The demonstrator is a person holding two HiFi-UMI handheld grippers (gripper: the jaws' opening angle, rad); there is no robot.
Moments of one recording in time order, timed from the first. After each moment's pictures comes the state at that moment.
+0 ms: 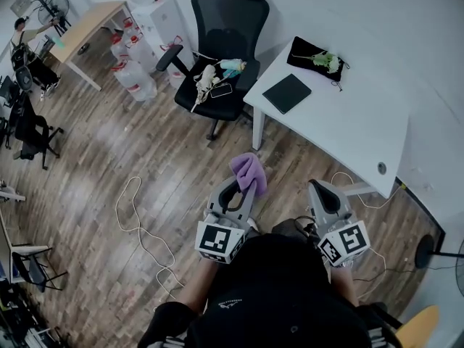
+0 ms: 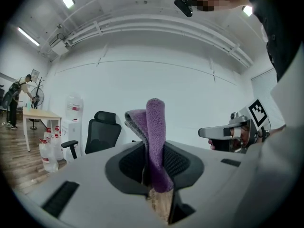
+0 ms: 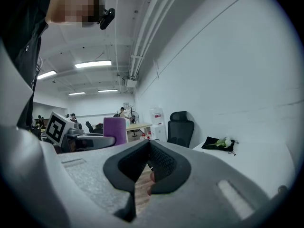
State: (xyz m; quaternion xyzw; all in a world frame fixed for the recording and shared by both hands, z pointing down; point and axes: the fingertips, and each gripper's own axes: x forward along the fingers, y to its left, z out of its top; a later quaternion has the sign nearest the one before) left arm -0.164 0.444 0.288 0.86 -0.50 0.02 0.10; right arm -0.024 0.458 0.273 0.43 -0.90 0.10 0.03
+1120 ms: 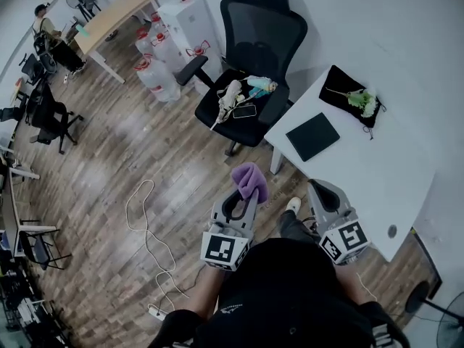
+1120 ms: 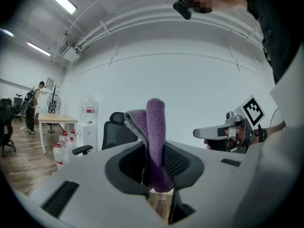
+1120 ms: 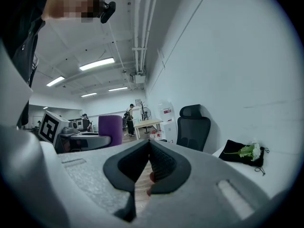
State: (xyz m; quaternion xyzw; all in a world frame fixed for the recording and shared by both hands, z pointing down) left arm -0.182 0.245 0.298 0.80 -0.59 0.03 0.10; right arm -0.051 0.214 0.294 0.32 -0.94 0.12 0.05
